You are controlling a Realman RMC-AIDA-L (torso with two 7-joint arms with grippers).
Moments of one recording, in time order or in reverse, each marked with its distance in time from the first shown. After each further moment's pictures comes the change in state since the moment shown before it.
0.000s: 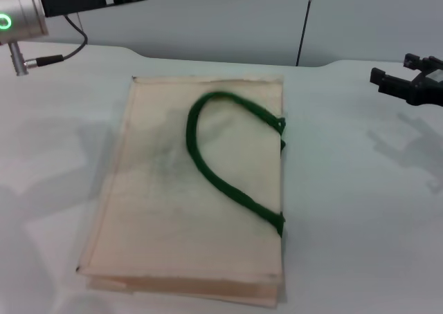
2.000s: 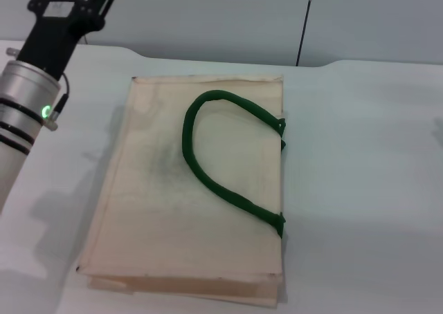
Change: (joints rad) left arm 0.294 -0.168 -0.144 0.499 -0.731 -0.354 1.309; right arm -0.112 0.011 0.003 0.401 0.915 0.036 -0.752
